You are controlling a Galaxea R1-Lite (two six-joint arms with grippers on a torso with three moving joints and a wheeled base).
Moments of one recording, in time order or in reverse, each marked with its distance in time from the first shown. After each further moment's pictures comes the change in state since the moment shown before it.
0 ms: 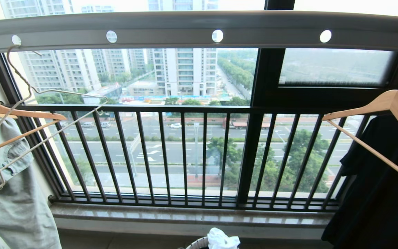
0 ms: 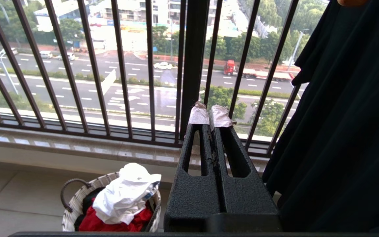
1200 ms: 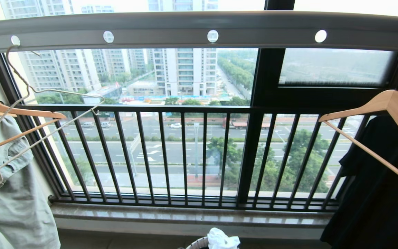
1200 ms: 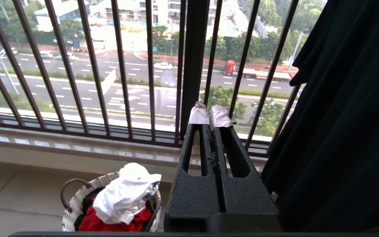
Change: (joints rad) left arm 0.000 0.000 0.000 0.000 0.001 -0.001; right arm 0.000 0.000 0.000 0.000 0.000 0.000
